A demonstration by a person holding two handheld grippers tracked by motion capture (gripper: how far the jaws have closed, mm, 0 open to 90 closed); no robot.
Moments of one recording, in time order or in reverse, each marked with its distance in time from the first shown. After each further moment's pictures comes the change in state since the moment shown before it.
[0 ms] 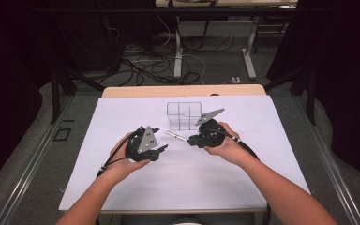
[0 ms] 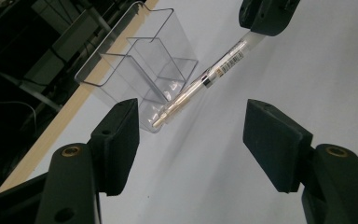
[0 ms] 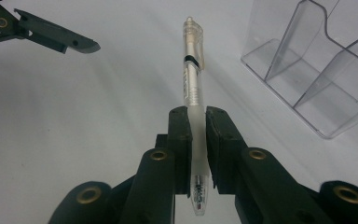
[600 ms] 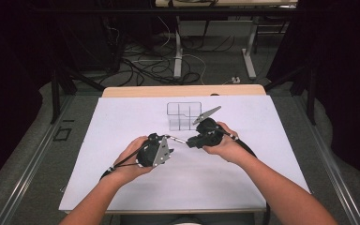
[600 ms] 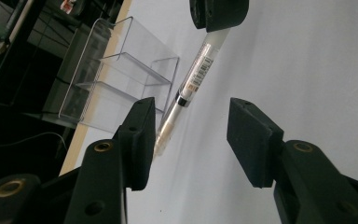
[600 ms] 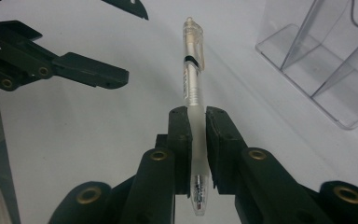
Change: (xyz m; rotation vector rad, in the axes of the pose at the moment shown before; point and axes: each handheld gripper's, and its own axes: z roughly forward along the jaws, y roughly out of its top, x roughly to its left) left arm -0.028 0.014 0.016 0.056 0.013 0.269; right arm 0.003 0.008 0.001 0.067 0.045 0.038
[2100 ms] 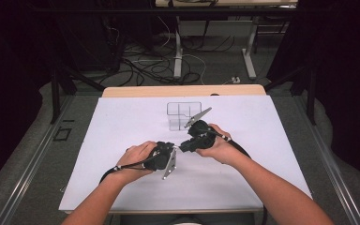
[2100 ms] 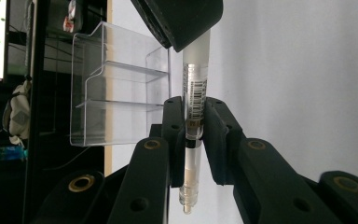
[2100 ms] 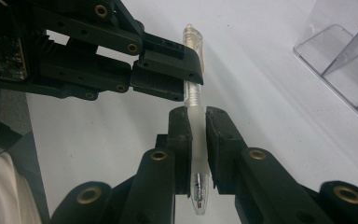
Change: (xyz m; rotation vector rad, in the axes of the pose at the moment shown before) left arm -0.016 0.003 0.014 0.110 0.046 0.317; right arm 0.017 0.011 0.010 0.038 0.057 -0.037
